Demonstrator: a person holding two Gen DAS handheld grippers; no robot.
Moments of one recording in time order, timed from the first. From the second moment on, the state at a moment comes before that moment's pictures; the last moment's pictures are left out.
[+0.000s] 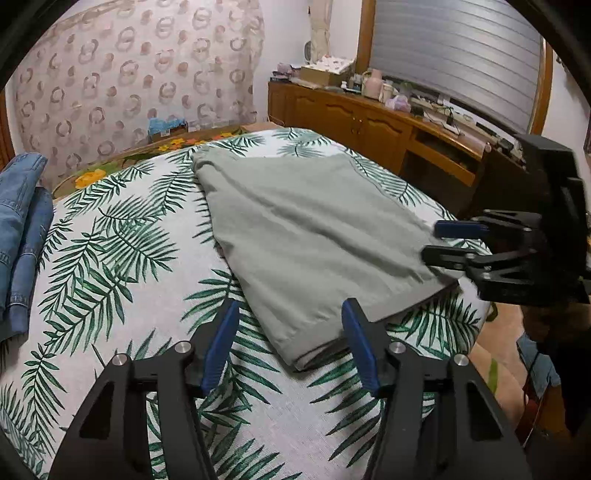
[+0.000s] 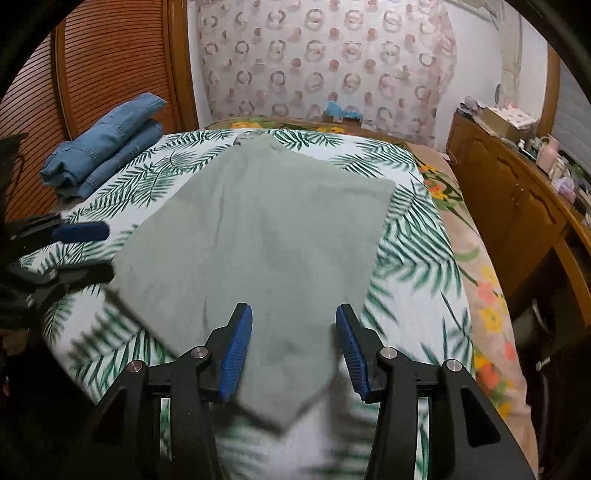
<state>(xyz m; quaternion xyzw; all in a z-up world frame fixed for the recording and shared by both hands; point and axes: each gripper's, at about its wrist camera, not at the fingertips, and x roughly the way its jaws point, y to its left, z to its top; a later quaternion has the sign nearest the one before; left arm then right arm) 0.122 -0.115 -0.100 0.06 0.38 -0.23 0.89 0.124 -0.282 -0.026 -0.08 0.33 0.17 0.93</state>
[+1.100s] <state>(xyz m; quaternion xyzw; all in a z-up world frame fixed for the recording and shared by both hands) 0.115 -0.110 -0.119 0.04 0.41 -0.23 0.88 0.102 -0.284 -0.044 -0.02 0.34 0.18 0.92</state>
